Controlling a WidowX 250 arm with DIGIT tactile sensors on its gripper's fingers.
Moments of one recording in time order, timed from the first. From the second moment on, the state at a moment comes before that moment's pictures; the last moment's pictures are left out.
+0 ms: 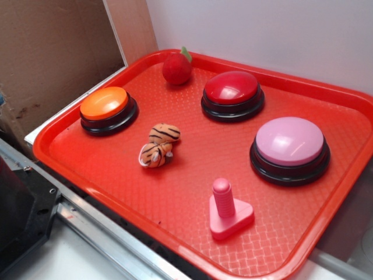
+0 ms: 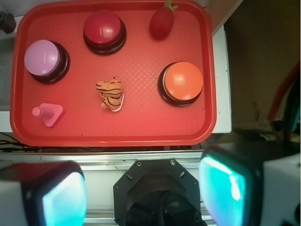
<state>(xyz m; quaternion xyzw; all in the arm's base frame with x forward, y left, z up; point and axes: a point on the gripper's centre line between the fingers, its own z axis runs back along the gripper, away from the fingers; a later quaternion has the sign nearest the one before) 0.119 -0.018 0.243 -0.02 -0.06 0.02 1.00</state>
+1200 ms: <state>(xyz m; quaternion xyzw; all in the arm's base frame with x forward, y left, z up) 0.210 -0.068 0.197 -0.03 0.00 -0.08 1.00</state>
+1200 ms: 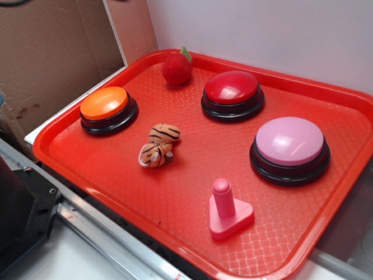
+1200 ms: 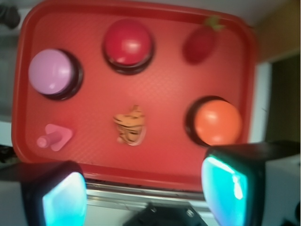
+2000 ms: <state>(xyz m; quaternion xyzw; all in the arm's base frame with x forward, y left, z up) 0.196 -0.039 0.089 -0.01 0.10 -0.06 0.99</state>
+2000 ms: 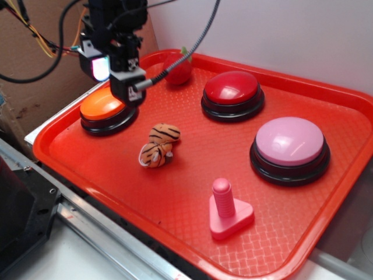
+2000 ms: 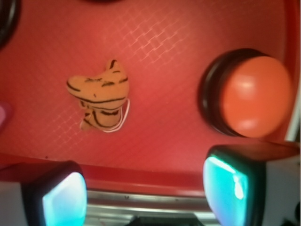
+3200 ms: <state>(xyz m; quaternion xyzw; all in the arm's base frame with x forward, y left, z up) 0.213 -0.059 0.010 -0.06 0.14 -0.12 0.98</state>
